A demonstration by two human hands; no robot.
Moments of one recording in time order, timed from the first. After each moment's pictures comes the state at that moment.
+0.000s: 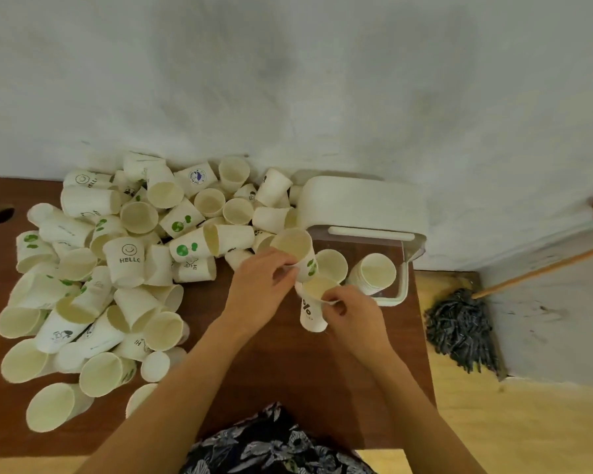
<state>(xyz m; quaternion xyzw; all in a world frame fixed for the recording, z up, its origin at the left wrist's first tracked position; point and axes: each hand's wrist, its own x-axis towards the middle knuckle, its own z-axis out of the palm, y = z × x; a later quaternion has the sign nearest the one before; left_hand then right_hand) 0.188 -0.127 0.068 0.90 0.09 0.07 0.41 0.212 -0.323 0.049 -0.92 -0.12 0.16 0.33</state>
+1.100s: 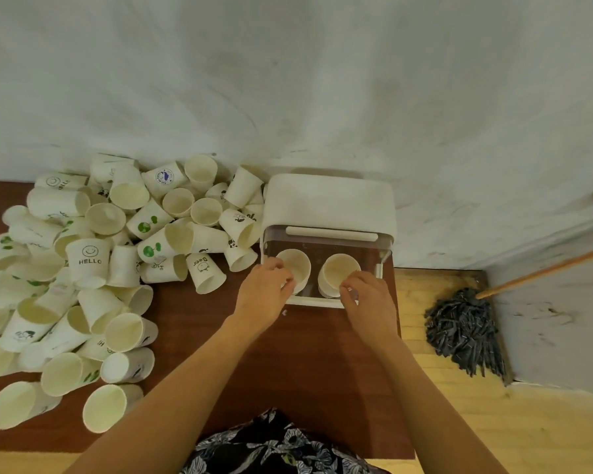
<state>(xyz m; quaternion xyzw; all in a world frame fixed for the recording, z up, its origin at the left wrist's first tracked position) 0.233 -0.208 0.003 0.95 0.10 -0.04 0.28 0.280 -0.419 -0.004 -0.95 -0.12 0.09 0.27</state>
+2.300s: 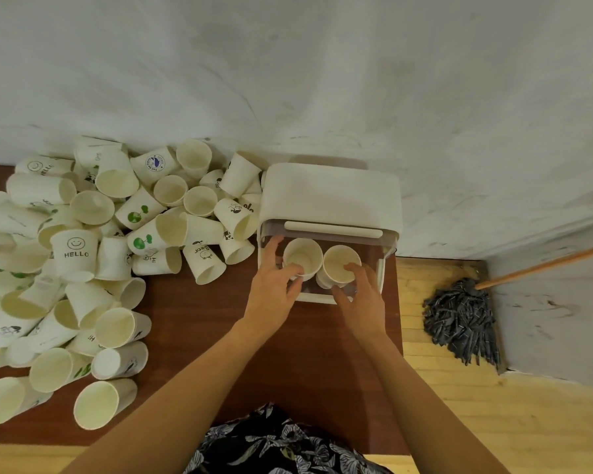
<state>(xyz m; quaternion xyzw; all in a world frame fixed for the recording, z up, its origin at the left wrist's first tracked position) 0.239 -0.226 -0.027 0.92 0.08 0.07 0.38 0.284 -0.407 -0.023 -0.92 -0.04 0.14 0.36</state>
